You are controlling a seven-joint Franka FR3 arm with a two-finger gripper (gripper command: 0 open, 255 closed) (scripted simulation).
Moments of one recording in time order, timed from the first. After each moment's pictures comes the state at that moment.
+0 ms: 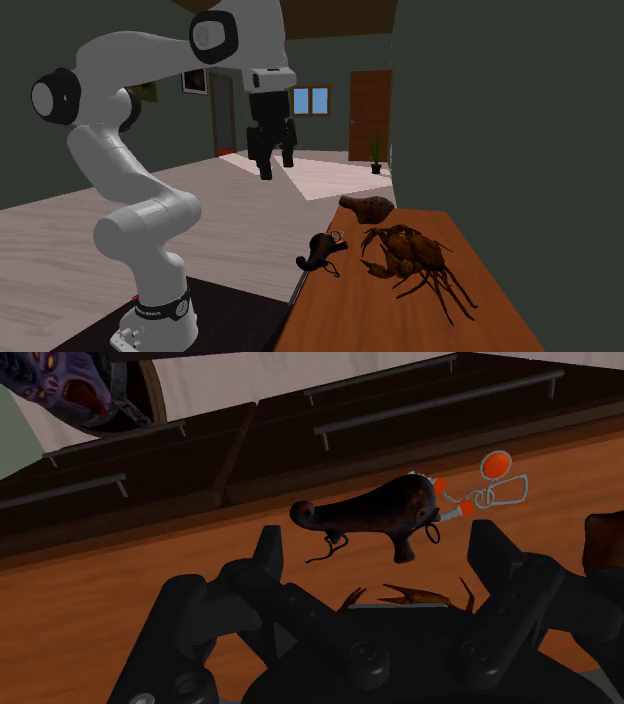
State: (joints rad) arm 0.01 -0.78 0.04 -2.28 0.12 1.56 0.07
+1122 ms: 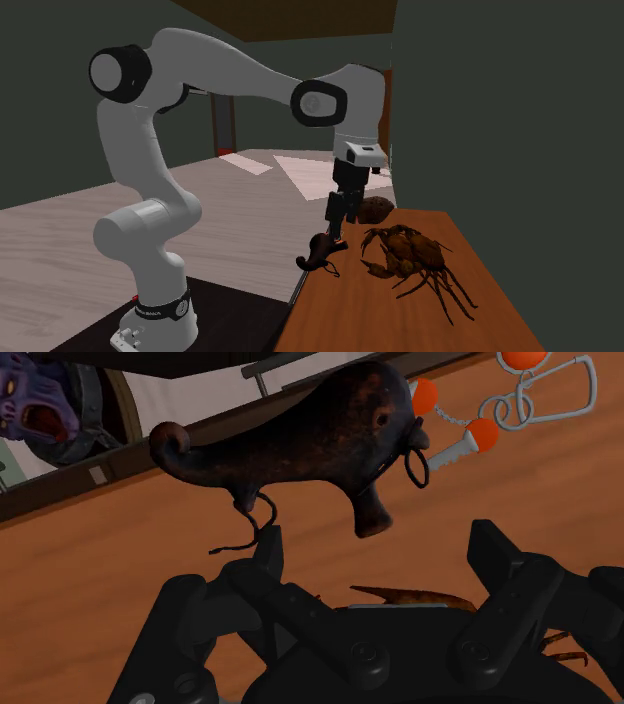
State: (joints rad) arm 0.00 -0.24 0.21 -2.15 0.11 1.80 0.31
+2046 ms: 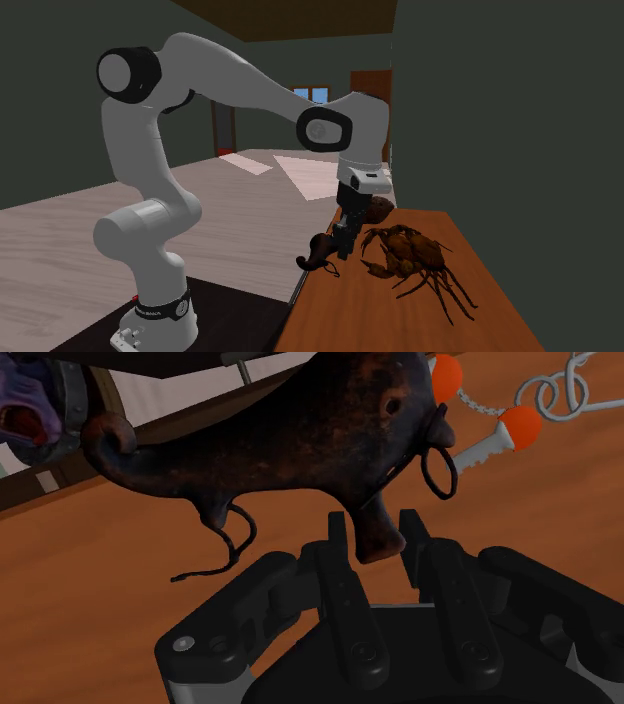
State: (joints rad) arm 0.00 -0.18 0.22 -2.21 0.10 1.92 0.32
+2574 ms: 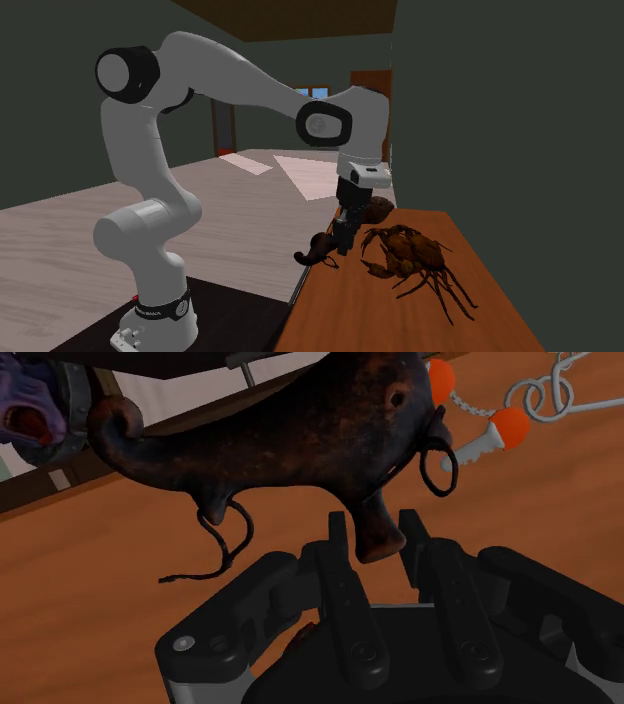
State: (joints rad) arm 0.00 -0.19 0.22 -2.20 0.10 1.89 0.32
